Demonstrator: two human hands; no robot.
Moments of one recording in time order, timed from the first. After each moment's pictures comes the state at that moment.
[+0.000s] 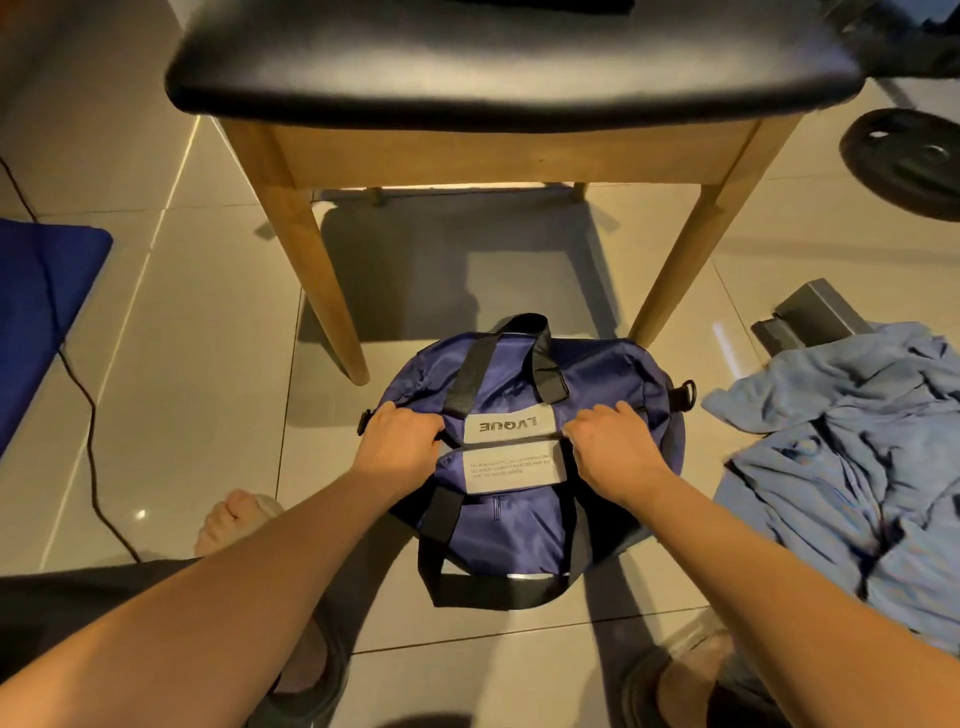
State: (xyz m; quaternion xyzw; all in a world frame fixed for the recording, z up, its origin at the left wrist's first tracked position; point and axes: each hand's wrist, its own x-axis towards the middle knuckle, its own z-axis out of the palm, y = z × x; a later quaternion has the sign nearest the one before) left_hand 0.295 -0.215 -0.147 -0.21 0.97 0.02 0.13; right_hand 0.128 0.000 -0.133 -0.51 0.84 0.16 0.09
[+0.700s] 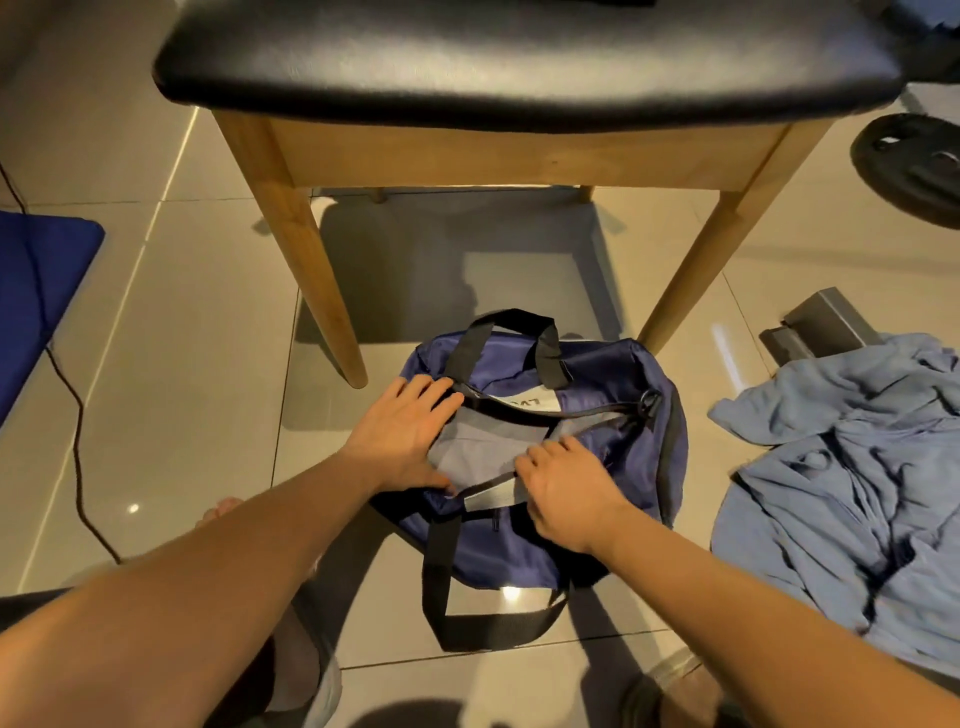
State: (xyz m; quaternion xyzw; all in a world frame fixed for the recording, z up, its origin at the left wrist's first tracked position) left_hand 0.285 -0.248 -0.163 -0.05 0.99 -0.01 0.11; right_hand 0.168 -0.020 -0.152 -0.61 0.78 0.11 0.12
